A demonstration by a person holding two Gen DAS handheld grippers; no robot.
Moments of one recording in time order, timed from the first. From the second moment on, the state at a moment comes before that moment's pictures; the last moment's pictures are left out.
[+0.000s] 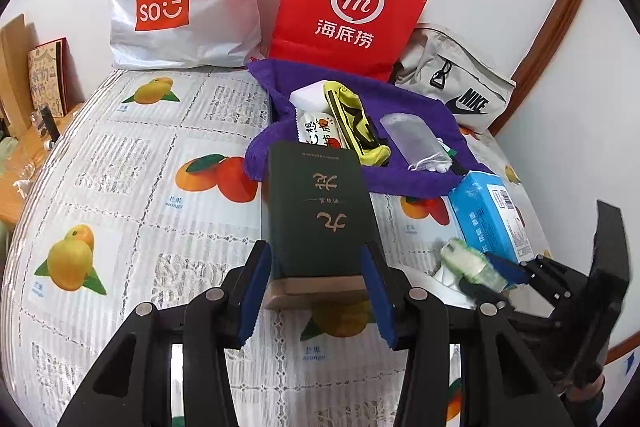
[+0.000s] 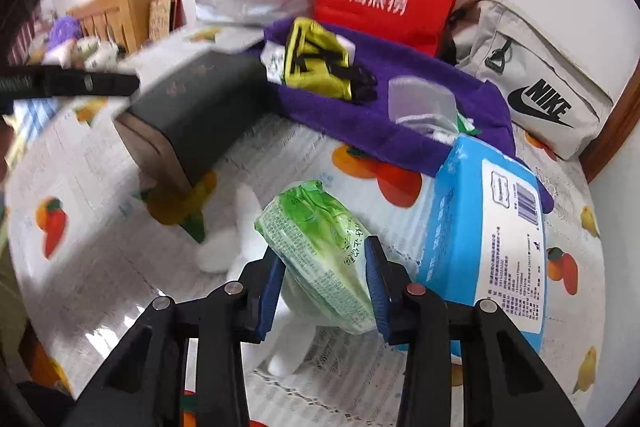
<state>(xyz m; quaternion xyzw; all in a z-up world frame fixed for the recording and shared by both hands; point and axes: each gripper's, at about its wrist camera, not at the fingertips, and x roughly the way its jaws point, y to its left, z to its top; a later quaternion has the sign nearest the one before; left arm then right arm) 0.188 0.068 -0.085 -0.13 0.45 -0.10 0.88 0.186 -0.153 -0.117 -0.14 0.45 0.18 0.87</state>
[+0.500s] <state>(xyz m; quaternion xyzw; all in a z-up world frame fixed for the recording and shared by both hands) 0.147 0.007 -0.092 -0.08 0.47 -0.16 0.87 0.125 -0.205 -0.079 0.03 0.44 0.21 0.87</state>
